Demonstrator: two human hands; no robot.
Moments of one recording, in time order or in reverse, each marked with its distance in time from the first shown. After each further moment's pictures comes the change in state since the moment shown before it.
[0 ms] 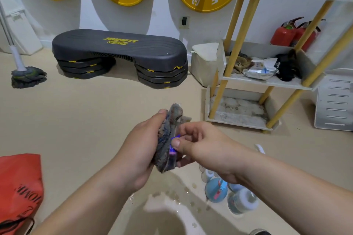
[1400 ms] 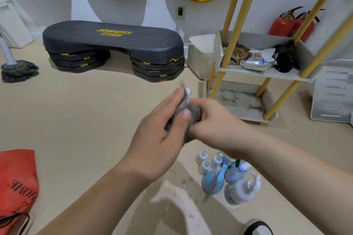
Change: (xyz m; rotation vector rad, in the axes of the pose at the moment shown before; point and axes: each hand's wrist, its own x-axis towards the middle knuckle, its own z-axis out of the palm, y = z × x) left_hand 0.007 -0.023 0.013 0.471 0.033 0.615; right_hand 0.017 0.001 -0.032 -0.207 0.126 -0.155
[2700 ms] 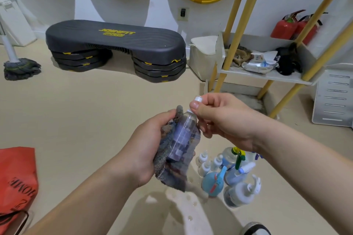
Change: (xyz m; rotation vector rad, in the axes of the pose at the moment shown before) left_hand 0.009 0.013 -0.006 -0.615 -0.172 -0.755; right_hand -0.001 -0.006 -0.025 0.269 0.002 0.125
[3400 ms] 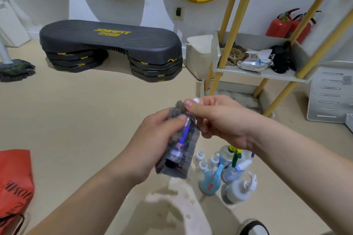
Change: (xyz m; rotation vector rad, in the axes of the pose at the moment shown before) left_hand -0.001 -0.004 0.005 0.276 0.007 0.229; right_hand 0.004 0.007 -0.005 -0.008 -0.022 0.065
